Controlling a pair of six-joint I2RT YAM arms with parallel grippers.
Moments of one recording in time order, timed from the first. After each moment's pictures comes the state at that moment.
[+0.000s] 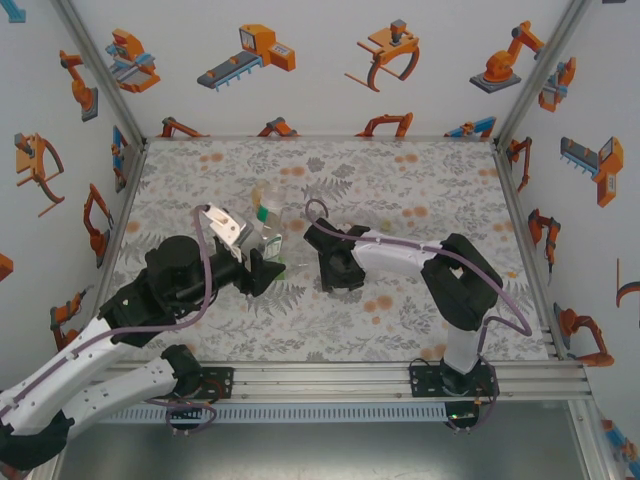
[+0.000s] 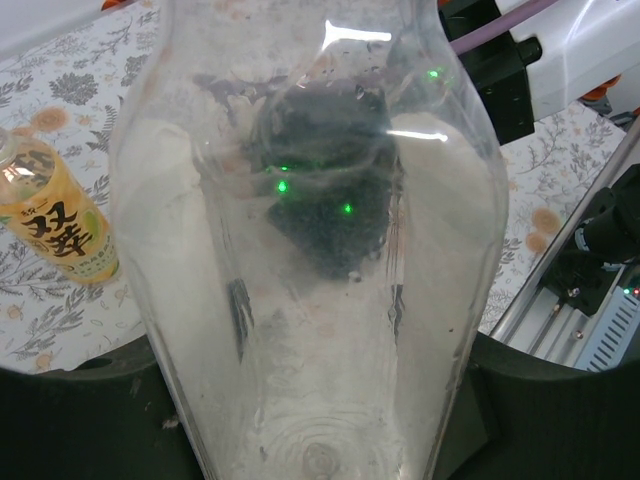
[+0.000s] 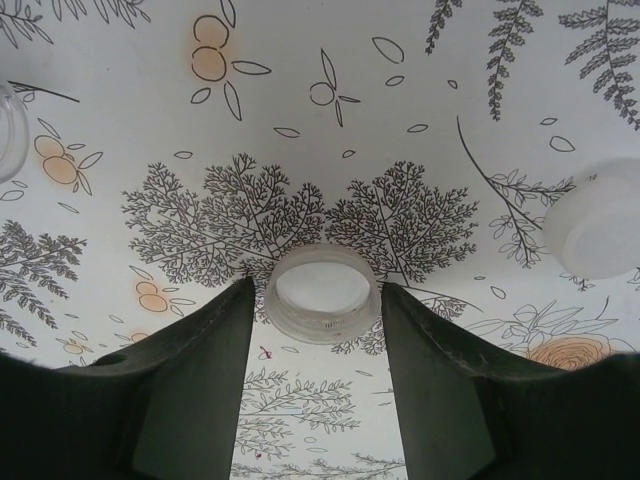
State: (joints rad) left arm -0.92 0.69 0.88 -0.40 -0.01 -0.12; right arm 0.87 1.84 1.19 -0.68 0.15 0.70
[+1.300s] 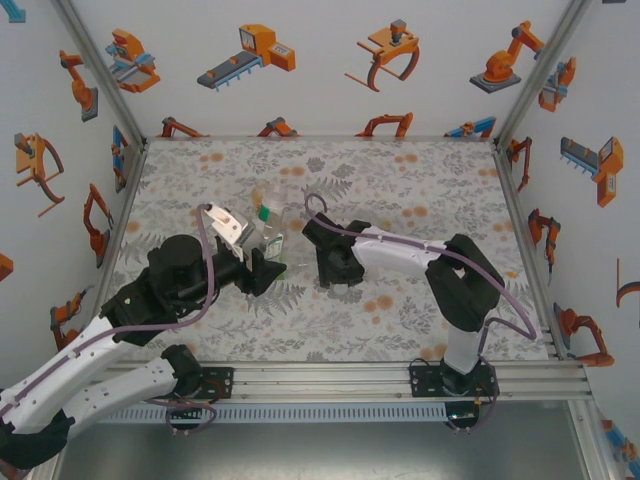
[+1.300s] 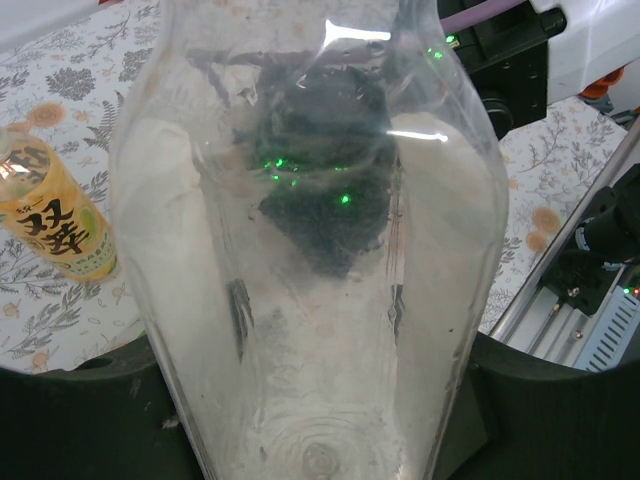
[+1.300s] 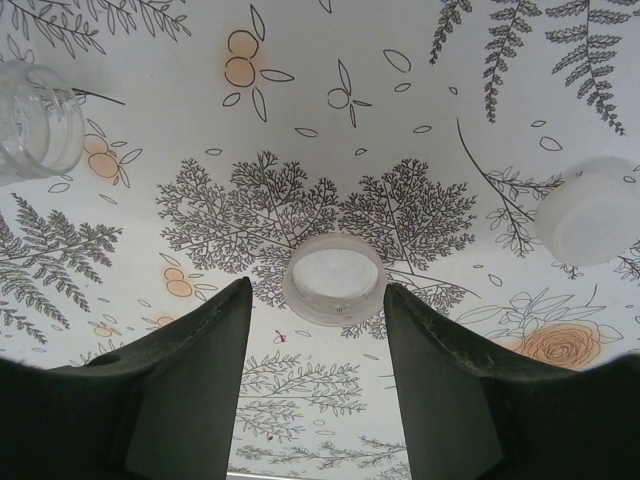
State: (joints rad) left arm -0.92 0.70 0.88 -0.40 -0.01 -0.12; right arm 0.87 1.84 1.24 -0.72 0.15 0.70
